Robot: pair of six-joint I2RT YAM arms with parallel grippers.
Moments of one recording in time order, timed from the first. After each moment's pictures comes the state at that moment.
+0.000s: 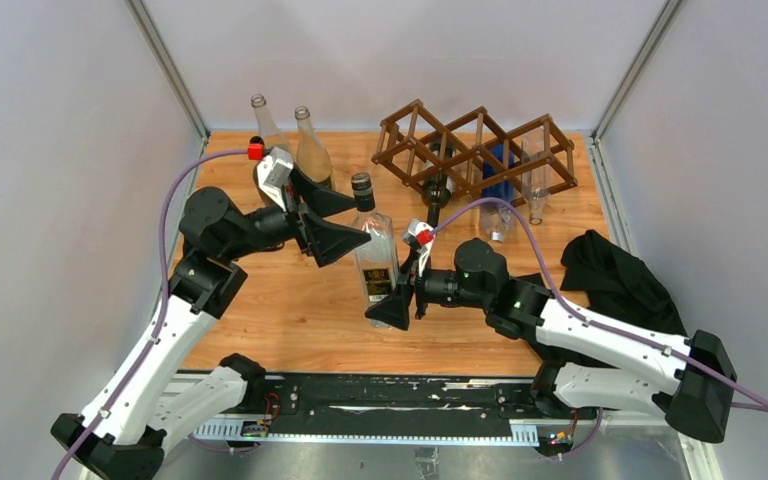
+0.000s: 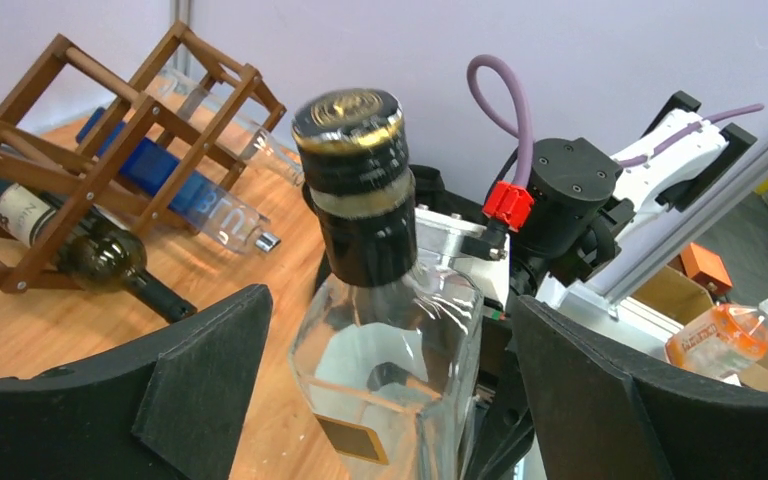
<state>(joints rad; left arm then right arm) -0.46 0.86 1.00 0.01 0.74 -0.45 1.03 1.04 0.74 0.15 -0.36 0.35</state>
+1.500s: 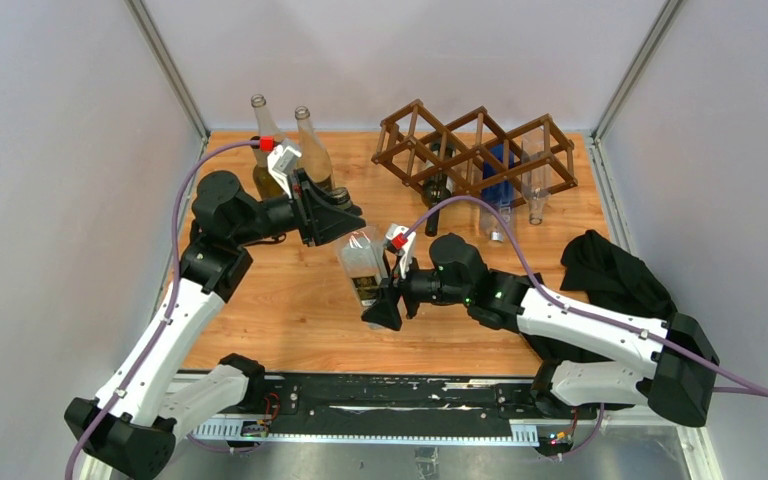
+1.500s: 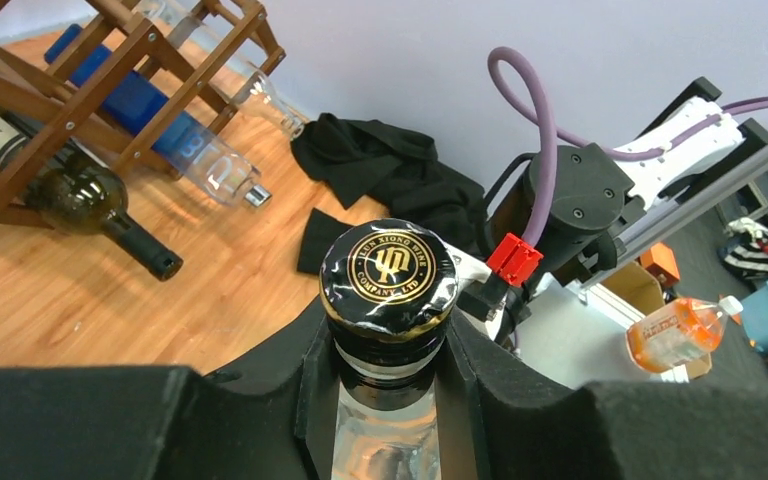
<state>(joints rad) -0.37 0.94 1.00 0.01 0.87 -0.52 1.03 1.16 0.82 0.00 -0.35 0.24</state>
